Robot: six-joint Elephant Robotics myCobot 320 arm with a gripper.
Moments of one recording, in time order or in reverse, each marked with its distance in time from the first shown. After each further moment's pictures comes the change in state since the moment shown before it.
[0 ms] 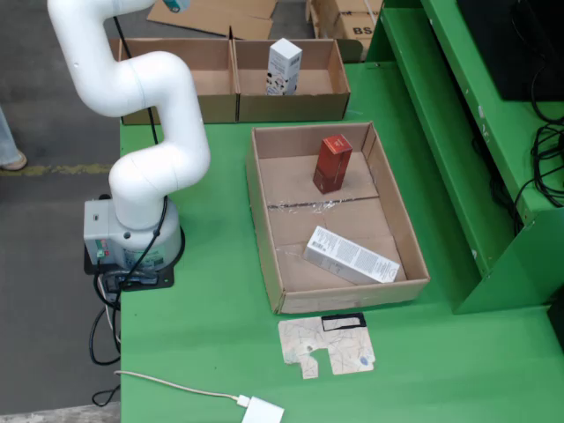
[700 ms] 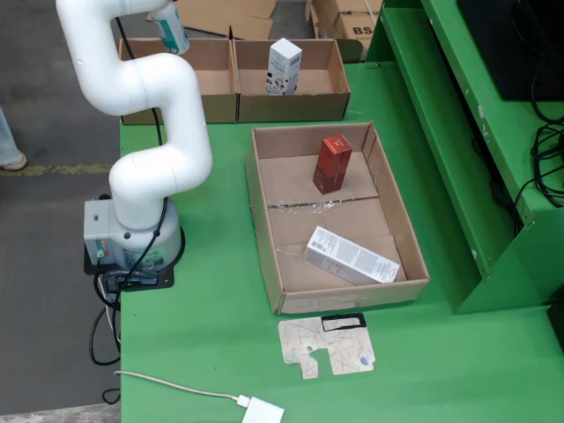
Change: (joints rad) arm -0.092 -0.011 0.005 -0.195 0.169 0.083
